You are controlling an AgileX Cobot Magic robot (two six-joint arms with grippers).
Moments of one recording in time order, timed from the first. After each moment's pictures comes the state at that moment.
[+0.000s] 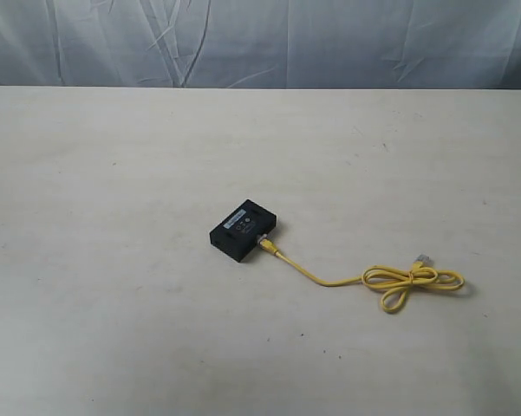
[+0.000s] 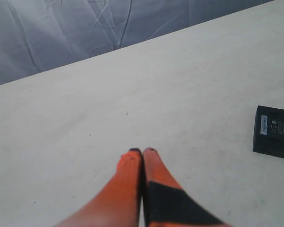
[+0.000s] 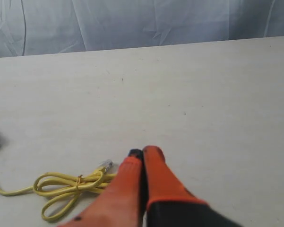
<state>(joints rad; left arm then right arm) -0.18 0.71 -0.56 -0.24 0.42 0.41 0.07 0.01 0.00 -0.02 0.38 0.06</state>
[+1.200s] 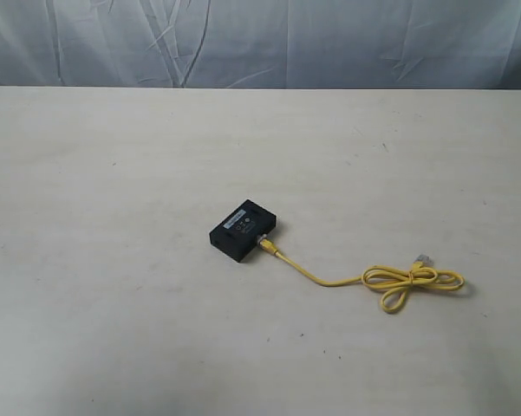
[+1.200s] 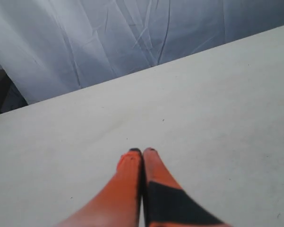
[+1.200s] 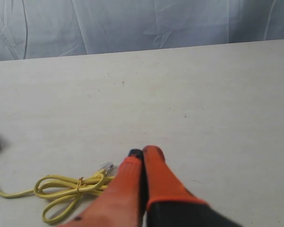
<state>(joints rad) -0.13 0.44 -0.24 -0.17 0.18 0.41 0.07 0.01 0.00 -0.01 0.37 0.06</state>
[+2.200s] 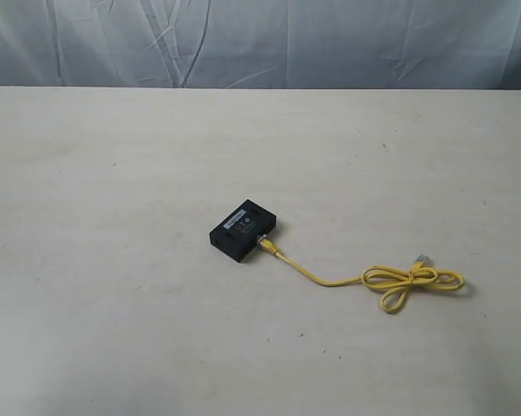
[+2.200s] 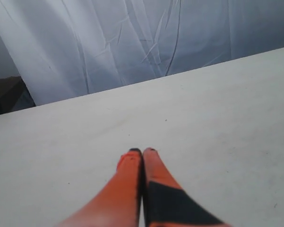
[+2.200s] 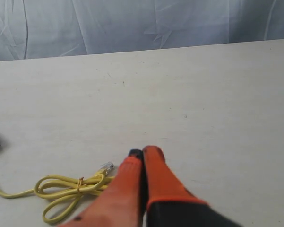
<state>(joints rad) -0.13 0.01 -0.01 -0.04 0.24 0.23 0.07 0.01 0.00 -0.01 0.37 0.06</state>
